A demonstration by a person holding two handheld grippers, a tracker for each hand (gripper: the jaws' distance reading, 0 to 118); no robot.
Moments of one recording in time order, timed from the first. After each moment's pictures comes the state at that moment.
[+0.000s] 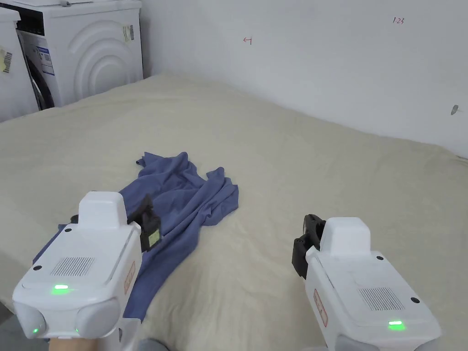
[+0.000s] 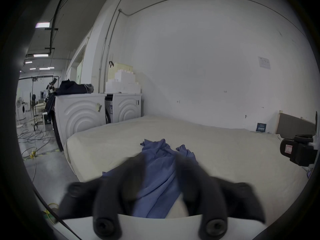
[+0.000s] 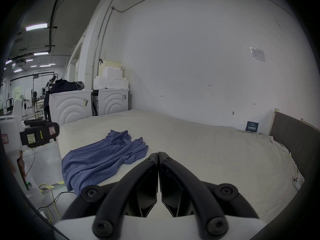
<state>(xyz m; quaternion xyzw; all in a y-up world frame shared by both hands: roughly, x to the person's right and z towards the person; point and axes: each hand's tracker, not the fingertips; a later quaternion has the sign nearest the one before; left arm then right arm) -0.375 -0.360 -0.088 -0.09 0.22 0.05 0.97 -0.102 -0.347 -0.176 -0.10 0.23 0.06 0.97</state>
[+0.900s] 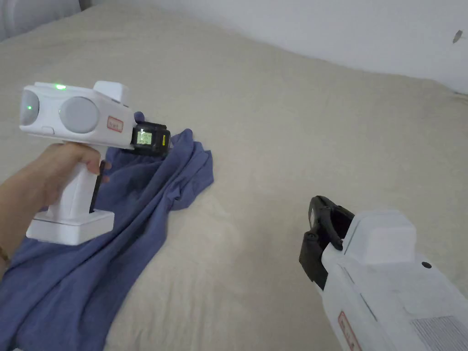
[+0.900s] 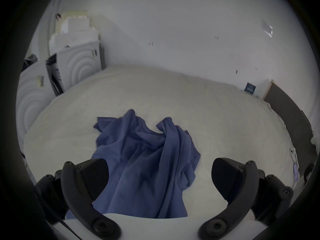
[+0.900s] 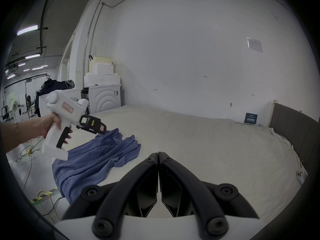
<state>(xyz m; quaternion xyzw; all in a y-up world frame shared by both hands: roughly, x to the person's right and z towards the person) -0.495 -0.373 -0.393 -0.38 0.04 0.07 0.92 -0.115 -0.366 -0.244 -0.14 0.20 0.04 0.97</state>
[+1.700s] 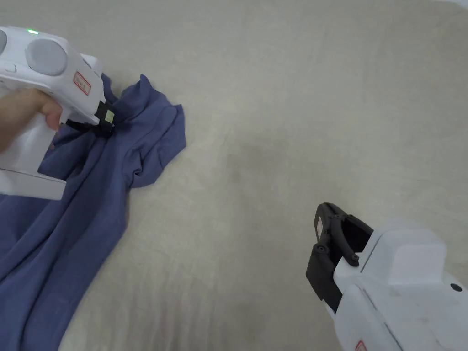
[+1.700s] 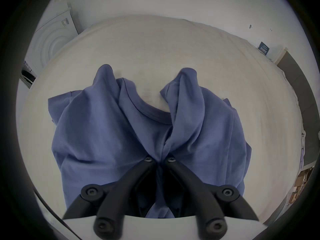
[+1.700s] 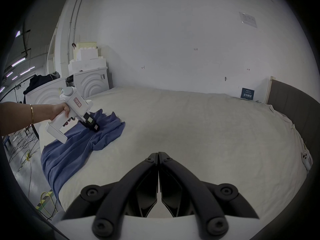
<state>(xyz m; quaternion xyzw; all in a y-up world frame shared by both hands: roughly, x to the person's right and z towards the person) -0.508 -0.468 -0.489 -0.54 0.02 0.03 0.84 -0.103 -0.425 -0.292 -0.23 0.17 0.03 0.96</state>
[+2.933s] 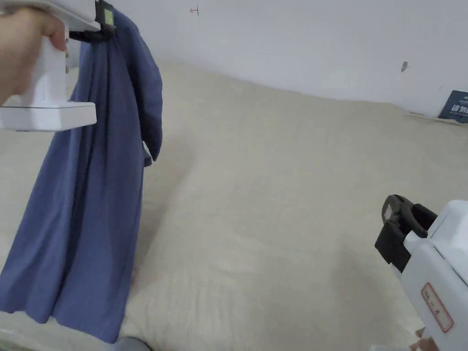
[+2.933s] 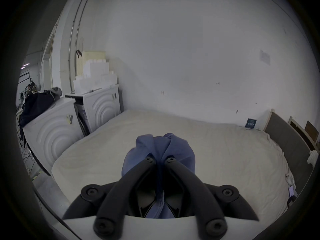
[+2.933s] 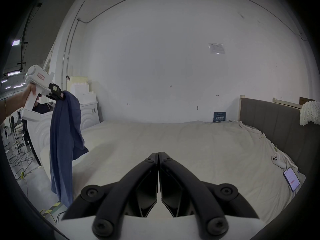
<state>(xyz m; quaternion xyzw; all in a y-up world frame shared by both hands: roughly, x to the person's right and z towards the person) -0.453 -0.139 -0.268 -0.19 0.12 0.04 0.97 0.008 -0.317 -0.146 -0.09 0.09 -0.02 0.99</state>
